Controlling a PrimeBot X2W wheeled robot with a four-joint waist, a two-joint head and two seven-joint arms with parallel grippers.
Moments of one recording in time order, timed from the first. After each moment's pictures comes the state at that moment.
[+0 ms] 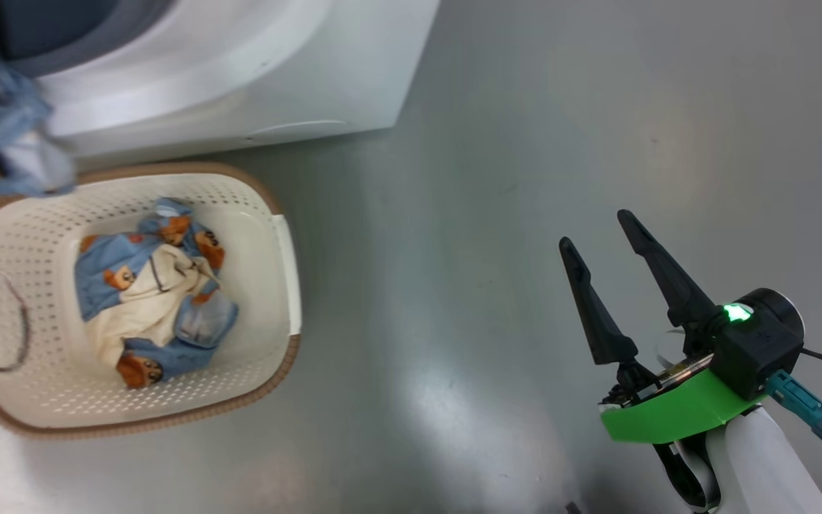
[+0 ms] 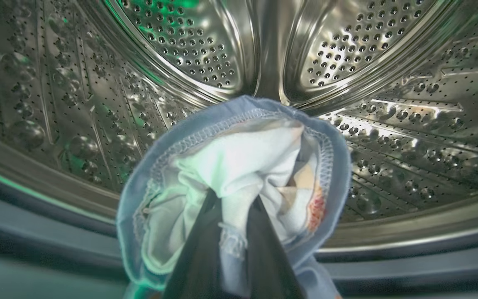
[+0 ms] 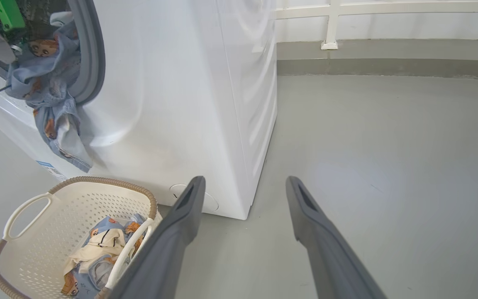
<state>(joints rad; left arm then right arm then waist) -1.32 0.33 -0.11 0.97 -0.47 -0.09 0.08 -0.25 -0.13 0.19 -0.04 0.19 0.13 -0.25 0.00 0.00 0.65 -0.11</state>
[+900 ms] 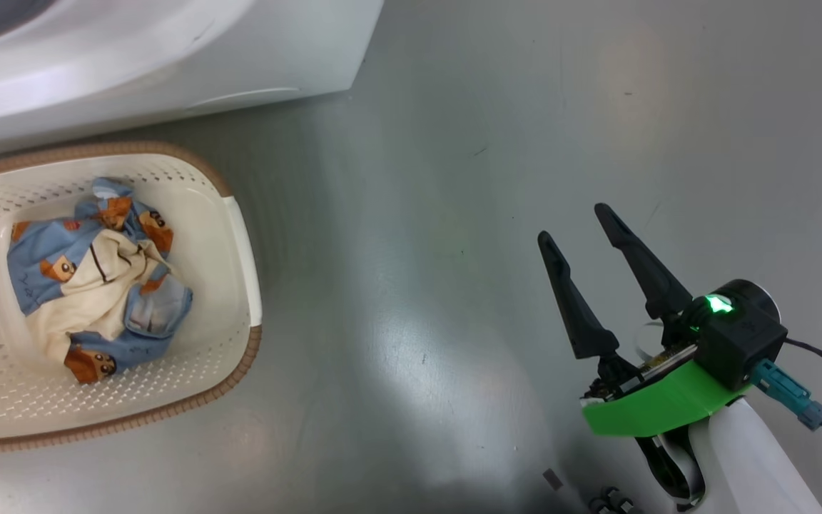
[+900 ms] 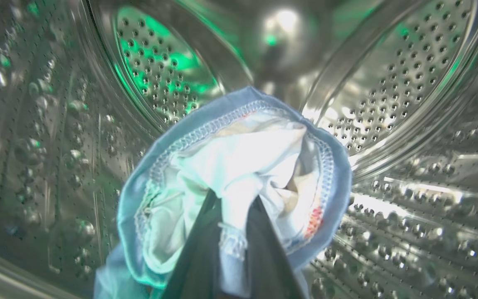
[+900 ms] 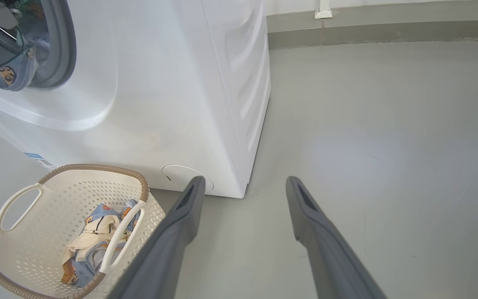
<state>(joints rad) -1.53 0.40 -0.10 1.06 -0.43 -0.06 -0.19 -0.28 -0.12 0.22 -0.02 0.23 0.13 -0.25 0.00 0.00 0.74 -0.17</state>
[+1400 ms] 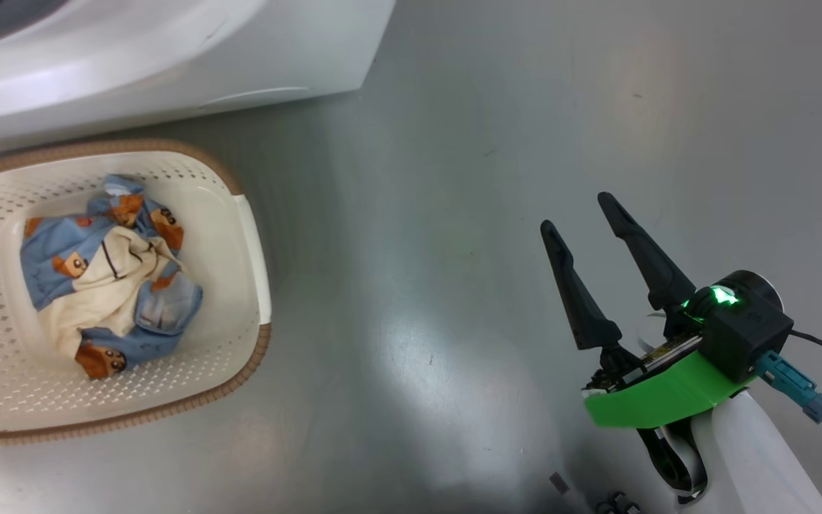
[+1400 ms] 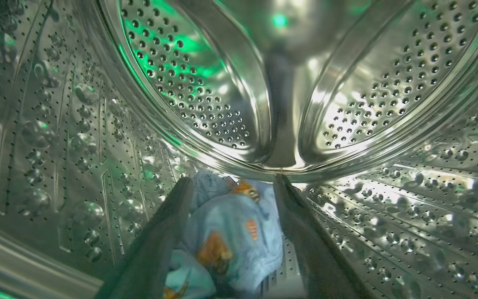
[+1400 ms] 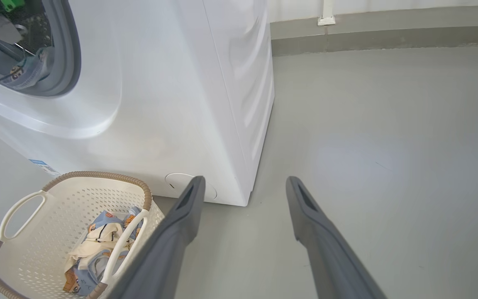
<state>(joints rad) -1.56 0.39 -0.13 1.17 -0.43 -0.07 -0.17 -0.30 -0.12 0.23 -0.01 0.24 0.13 -0.25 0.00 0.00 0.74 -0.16</state>
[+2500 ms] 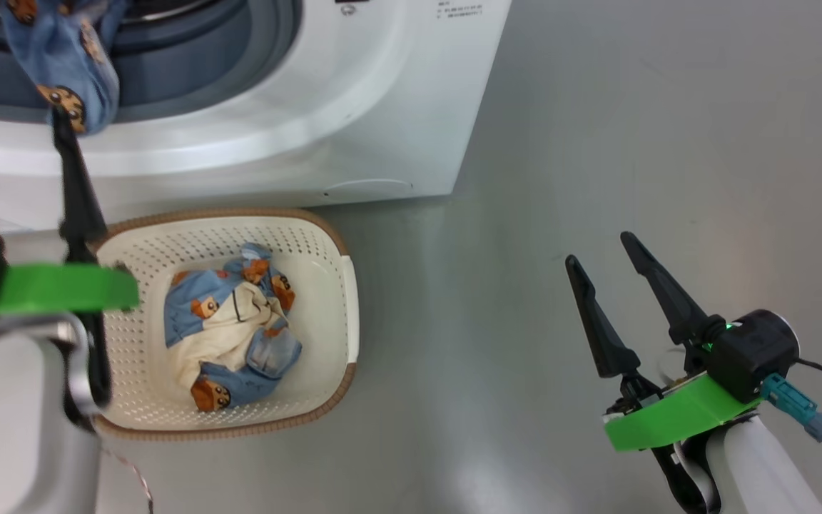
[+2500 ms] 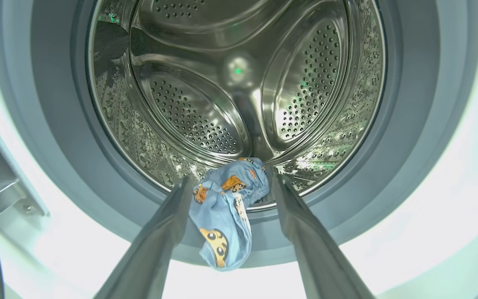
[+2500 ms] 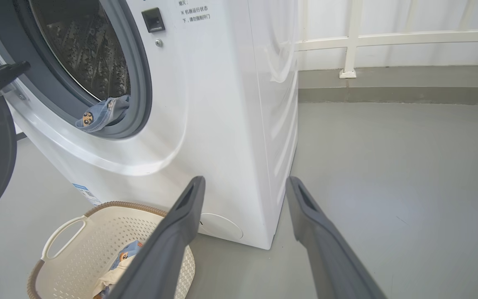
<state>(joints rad) -0.57 0.22 -0.11 0.25 -0.29 0.12 -0.26 -0.24 -0.14 0.18 0.04 0.22 0.13 -0.25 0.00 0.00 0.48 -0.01</state>
